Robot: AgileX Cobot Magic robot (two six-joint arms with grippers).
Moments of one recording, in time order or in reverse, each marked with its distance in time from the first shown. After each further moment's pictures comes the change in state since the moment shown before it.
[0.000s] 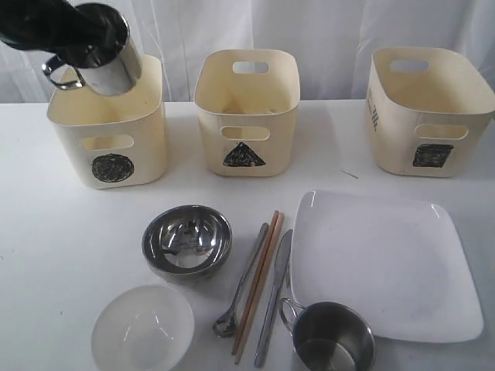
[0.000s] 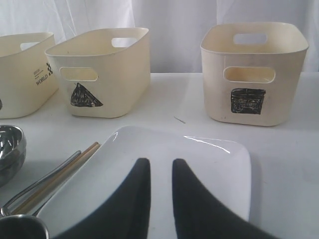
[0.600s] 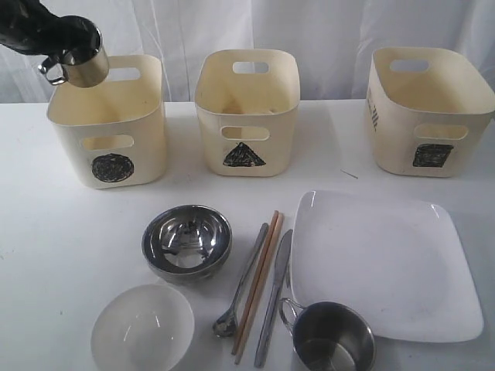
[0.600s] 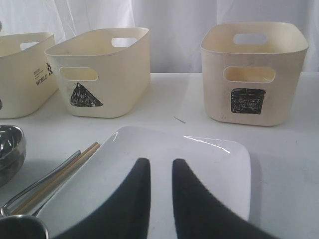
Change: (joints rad) left arm 0.229 0.450 -0.317 0.036 -0.129 -0.049; right arm 0.000 0.000 0.000 0.000 0.000 0.000
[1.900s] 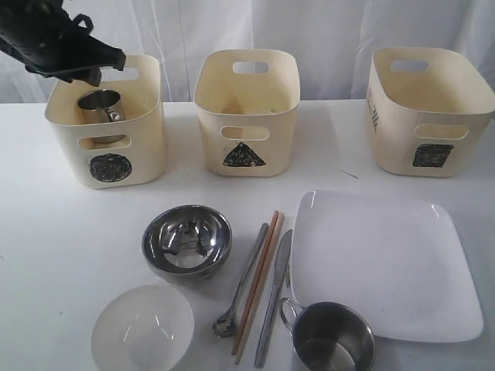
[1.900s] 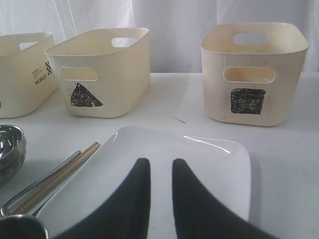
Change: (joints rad) left arm -0.142 -0.165 0.058 -0.235 0.407 0.170; right arm 0.000 0.000 0.000 0.000 0.000 0.000
